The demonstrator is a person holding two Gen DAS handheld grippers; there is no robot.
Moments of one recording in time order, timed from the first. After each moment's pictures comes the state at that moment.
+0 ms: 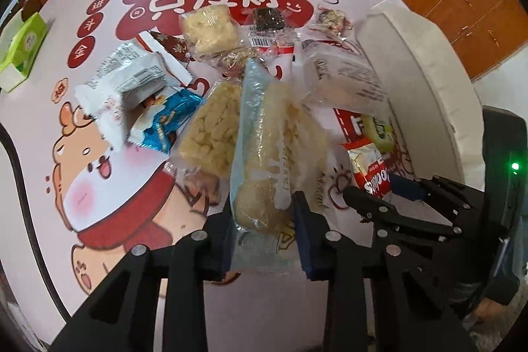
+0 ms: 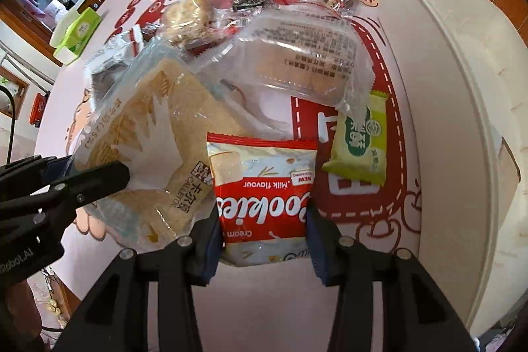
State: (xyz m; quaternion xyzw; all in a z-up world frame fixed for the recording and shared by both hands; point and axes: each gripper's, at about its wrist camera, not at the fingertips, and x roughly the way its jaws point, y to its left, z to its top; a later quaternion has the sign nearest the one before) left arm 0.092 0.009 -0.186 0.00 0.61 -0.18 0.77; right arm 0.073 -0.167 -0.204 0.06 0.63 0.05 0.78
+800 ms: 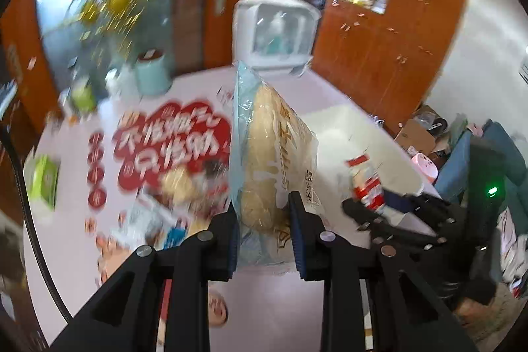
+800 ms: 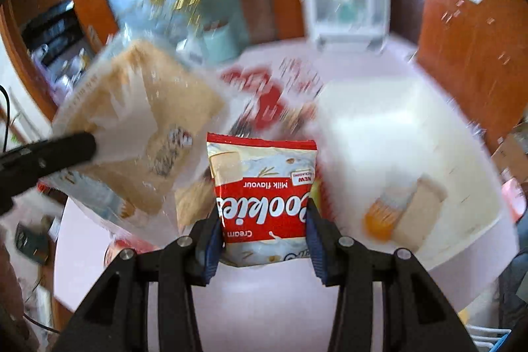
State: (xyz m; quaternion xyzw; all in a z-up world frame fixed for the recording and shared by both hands) left arm 0.060 -0.027 0.001 0.05 0.40 -0.29 0.87; right arm 0.019 -0.195 -0.058 0.09 0.43 -0.03 0.90
